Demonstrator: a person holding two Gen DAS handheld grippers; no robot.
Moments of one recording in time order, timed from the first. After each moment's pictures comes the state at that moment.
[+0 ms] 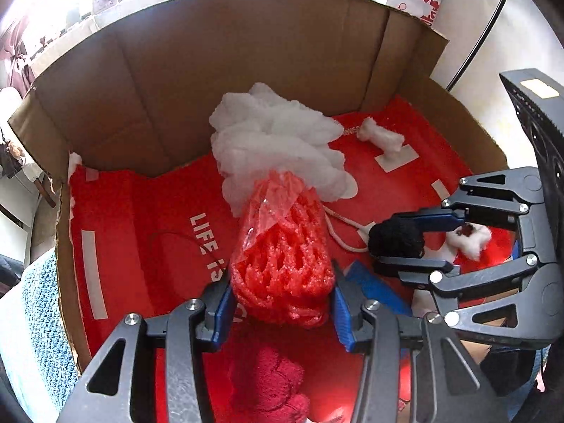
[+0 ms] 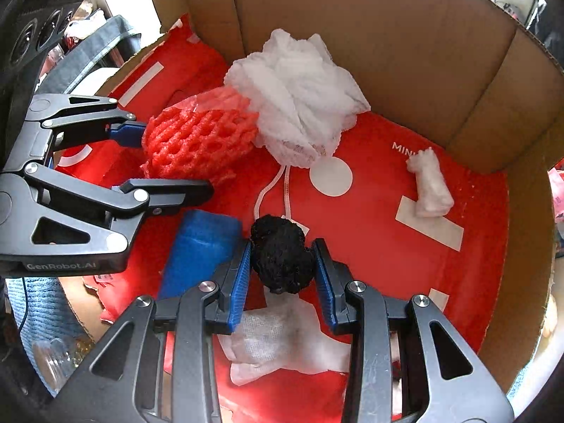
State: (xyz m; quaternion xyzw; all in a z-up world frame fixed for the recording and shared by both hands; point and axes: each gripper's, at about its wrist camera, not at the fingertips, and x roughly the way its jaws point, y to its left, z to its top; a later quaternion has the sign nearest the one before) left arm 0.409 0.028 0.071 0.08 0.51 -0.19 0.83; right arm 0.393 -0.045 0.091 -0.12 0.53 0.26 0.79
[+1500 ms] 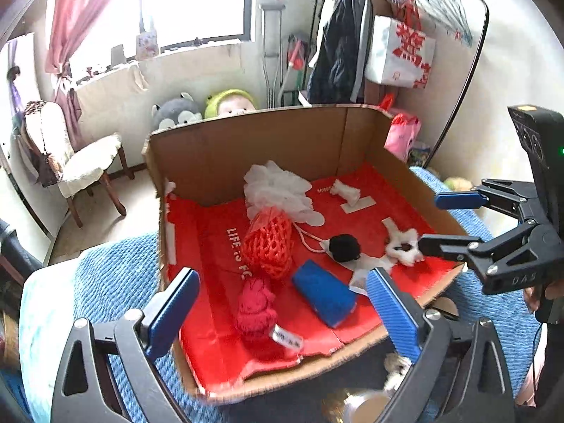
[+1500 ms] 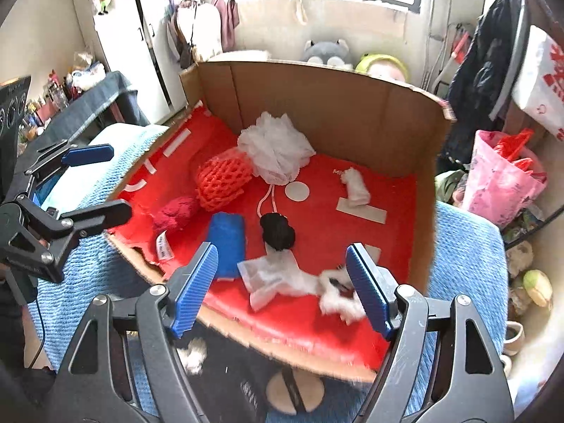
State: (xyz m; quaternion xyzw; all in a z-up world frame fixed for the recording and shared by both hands) left arm 0.287 0.048 0.166 0.04 0.38 -0.14 0.91; right arm 0.305 -0.108 0.186 -0.07 0.44 0.23 0.87
